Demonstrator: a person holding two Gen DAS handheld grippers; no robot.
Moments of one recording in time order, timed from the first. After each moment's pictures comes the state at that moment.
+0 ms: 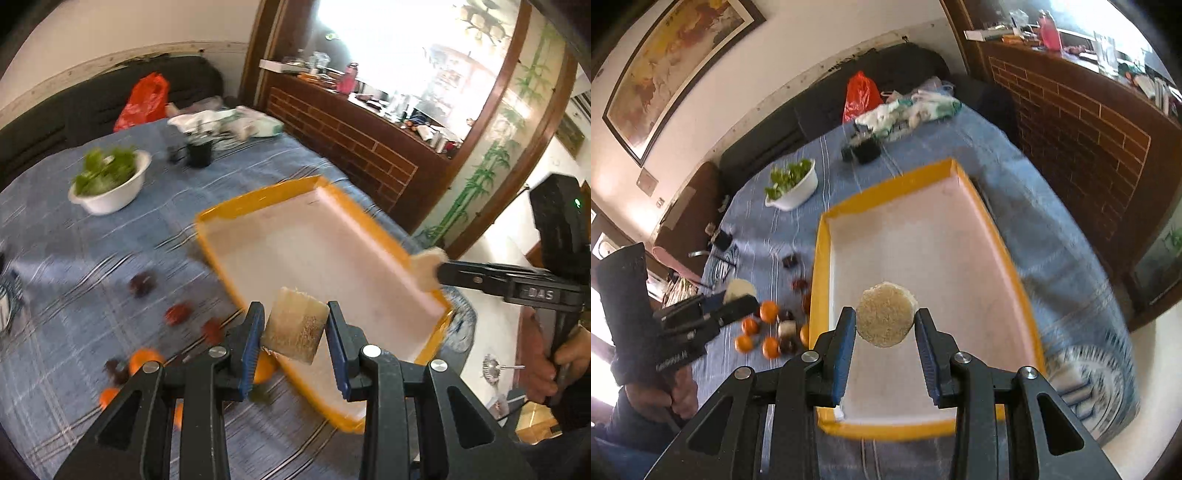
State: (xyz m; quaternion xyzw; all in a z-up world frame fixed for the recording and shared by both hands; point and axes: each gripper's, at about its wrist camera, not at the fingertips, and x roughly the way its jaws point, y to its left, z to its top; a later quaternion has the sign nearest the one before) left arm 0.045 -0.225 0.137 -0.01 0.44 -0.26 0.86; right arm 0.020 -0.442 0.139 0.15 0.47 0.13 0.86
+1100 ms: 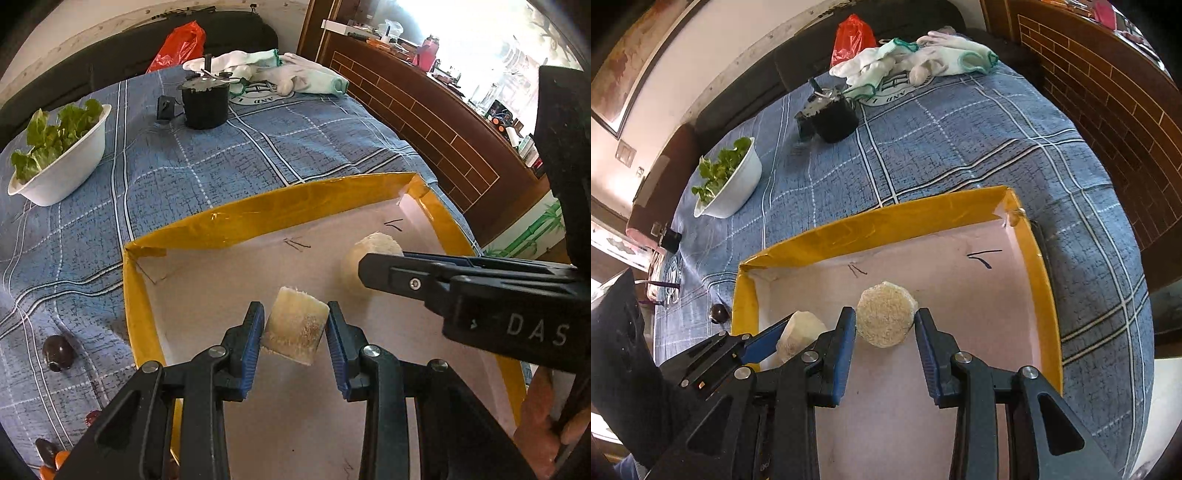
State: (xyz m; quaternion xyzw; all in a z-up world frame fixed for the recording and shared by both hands) left arm 0.191 -0.298 0.031 -0.03 0.51 -0.14 0.85; right arm 0.213 -0.418 0.041 0.11 0.56 0.15 0.81
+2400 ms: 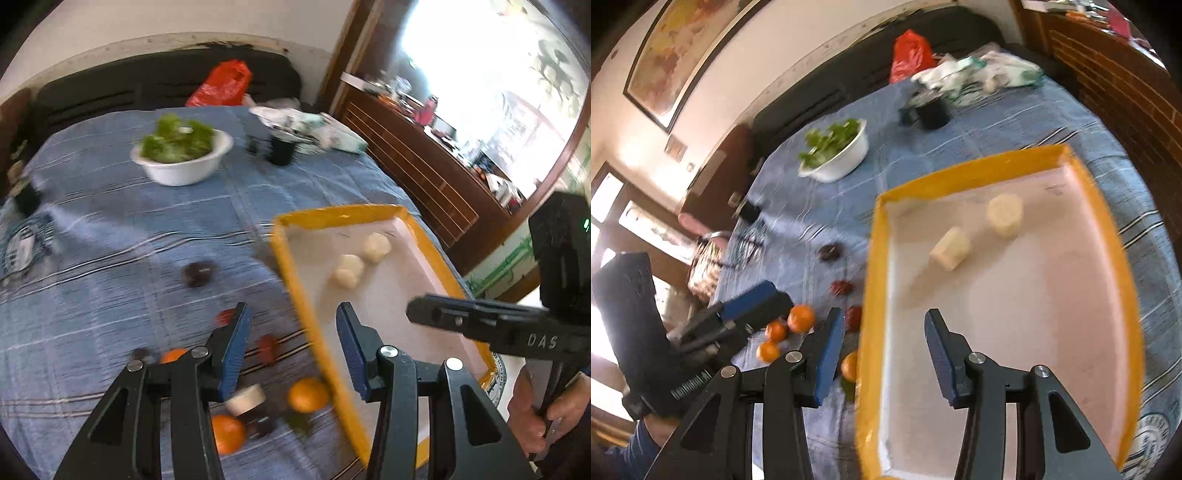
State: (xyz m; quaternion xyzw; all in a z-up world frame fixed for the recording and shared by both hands) left arm 0.064 -0.166 0.111 -0.10 0.44 -0.12 0.89; right arm 0.090 -0.363 0.095 0.14 0.52 0.24 0.81
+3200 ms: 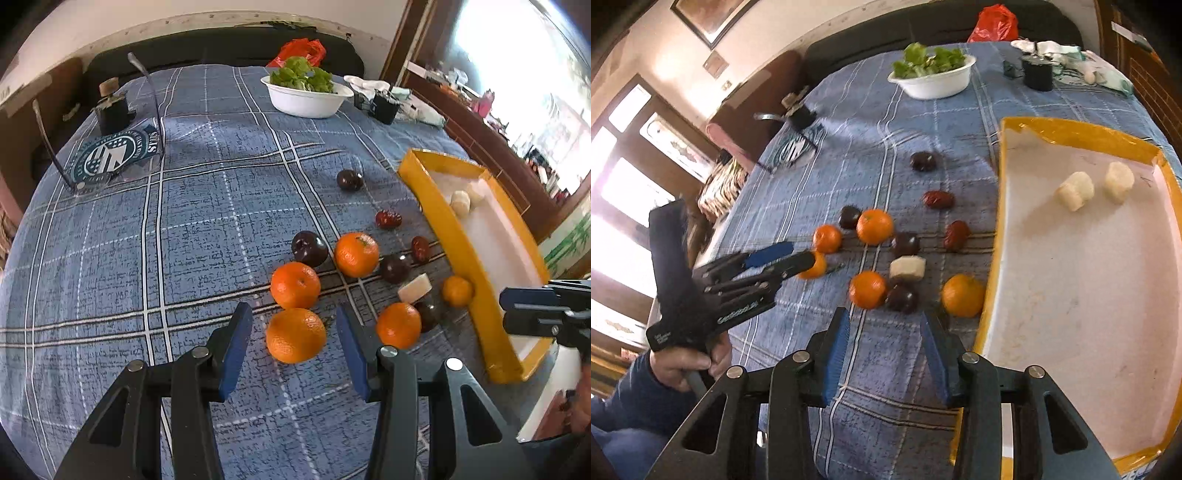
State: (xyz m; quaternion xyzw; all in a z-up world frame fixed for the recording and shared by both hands) left arm -0.002 -0.067 0.039 -0.07 0.48 -0.03 0.87; right arm 0.027 -0.264 0.067 0.02 0.55 0.32 0.77
